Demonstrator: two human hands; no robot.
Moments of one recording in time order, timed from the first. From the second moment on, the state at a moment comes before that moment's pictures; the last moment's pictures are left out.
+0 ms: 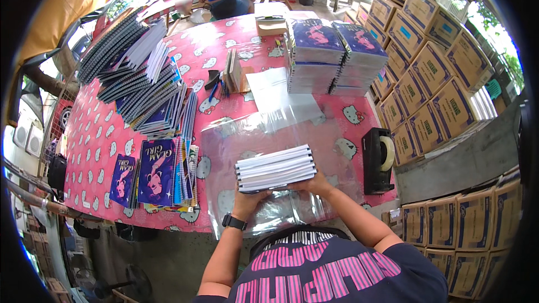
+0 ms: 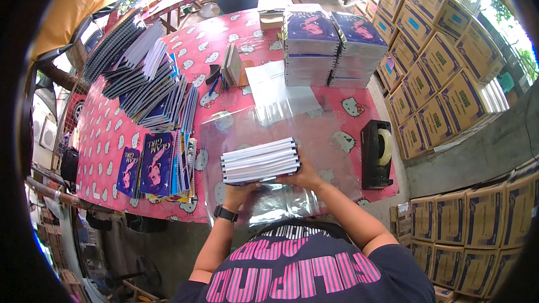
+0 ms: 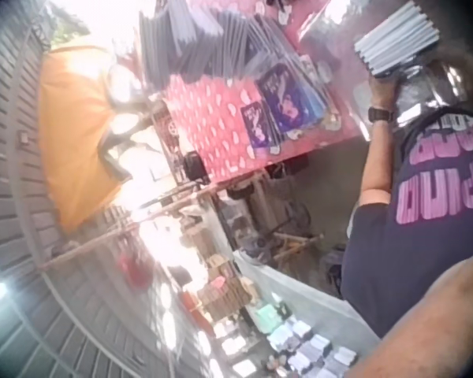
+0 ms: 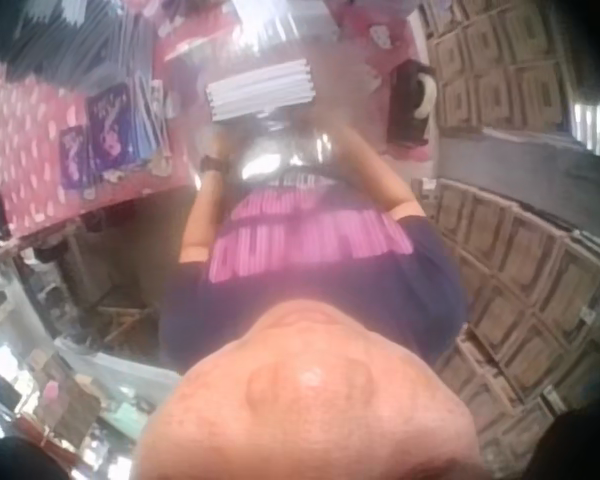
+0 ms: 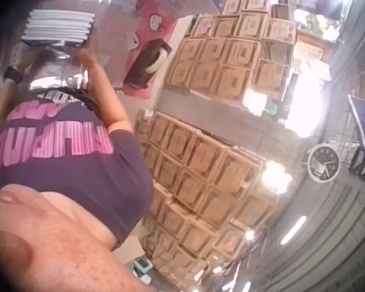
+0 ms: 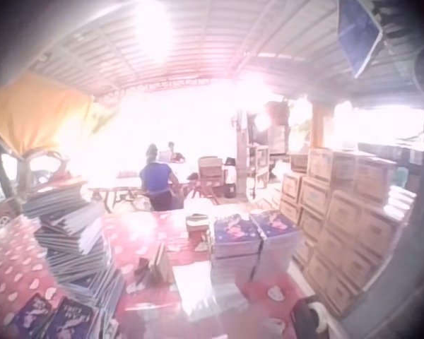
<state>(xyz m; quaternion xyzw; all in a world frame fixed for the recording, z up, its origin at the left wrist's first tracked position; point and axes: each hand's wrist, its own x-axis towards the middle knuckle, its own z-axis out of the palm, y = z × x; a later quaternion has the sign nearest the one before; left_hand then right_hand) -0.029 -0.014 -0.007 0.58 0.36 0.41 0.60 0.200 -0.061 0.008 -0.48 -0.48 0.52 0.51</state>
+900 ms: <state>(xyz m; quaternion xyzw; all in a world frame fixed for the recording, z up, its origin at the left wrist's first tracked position) -0.018 0.080 -0.034 0.60 0.60 0.16 0.50 0.313 -0.035 -0.037 -0.80 -0.52 -0.04 0.30</state>
